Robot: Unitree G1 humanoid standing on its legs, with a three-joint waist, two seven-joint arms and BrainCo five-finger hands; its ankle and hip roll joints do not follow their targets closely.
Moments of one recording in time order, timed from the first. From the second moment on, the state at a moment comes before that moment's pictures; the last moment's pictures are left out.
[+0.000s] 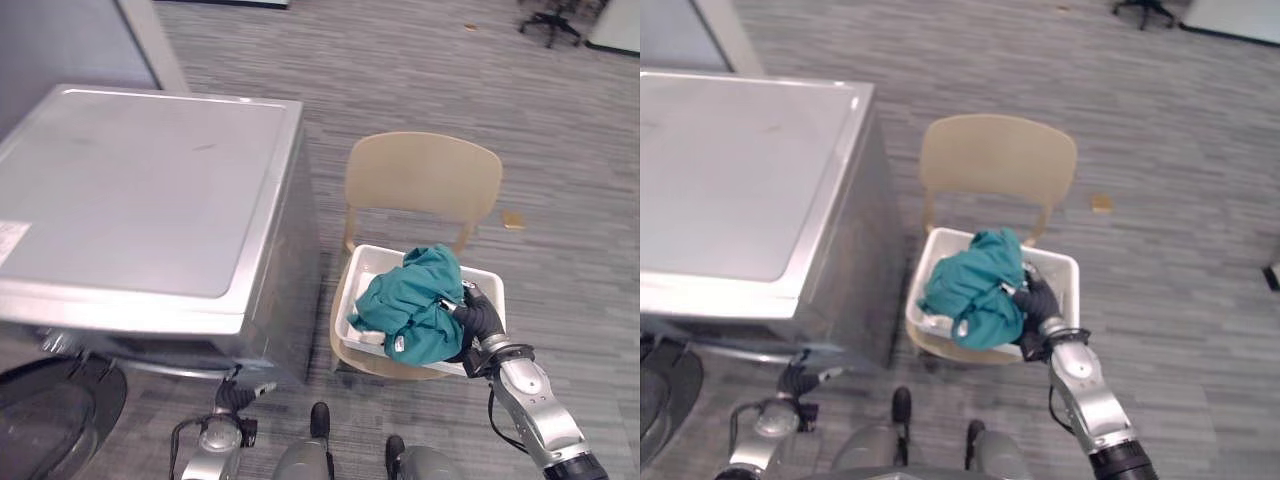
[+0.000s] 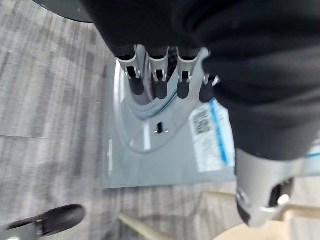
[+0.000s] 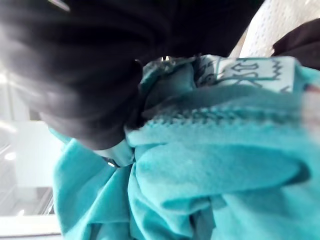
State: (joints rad) left arm 0.08 0.35 -0.15 0.55 -0.13 0.00 0.16; right arm 0.01 -0.38 0.21 -0.02 0.26 -0.07 -0.02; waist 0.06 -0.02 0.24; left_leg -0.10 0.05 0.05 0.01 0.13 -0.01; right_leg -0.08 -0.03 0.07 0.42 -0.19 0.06
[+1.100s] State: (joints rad) left arm -0.27 0.41 -0.57 0.18 0.22 -0.06 0.27; right arm -0.24 -0.28 0.54 0.06 0.49 -0.09 -0.05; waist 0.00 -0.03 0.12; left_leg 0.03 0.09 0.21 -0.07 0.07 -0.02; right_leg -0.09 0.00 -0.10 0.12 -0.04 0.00
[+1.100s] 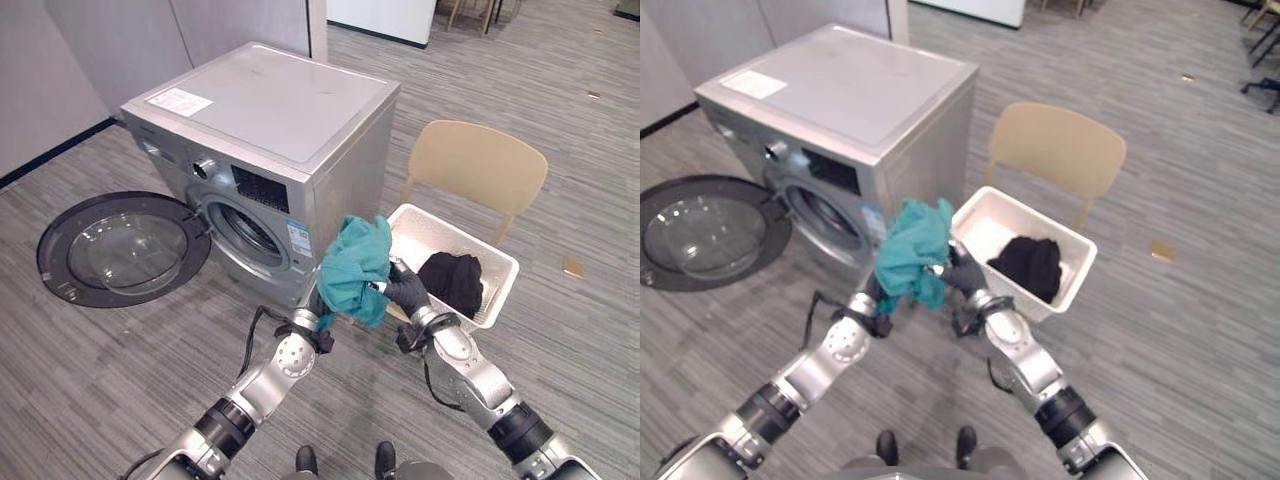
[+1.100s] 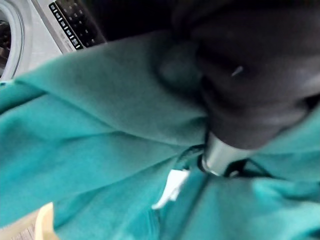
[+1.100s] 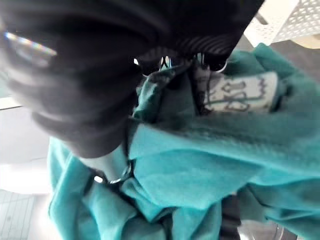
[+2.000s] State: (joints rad) left arm 0.22 0.34 -0.03 0.58 -0.15 -0.04 0.13; right arm 0.20 -0.42 0.17 0.55 0.00 -0.03 0.00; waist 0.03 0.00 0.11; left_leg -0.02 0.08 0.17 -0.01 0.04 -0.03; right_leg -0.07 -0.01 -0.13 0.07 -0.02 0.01
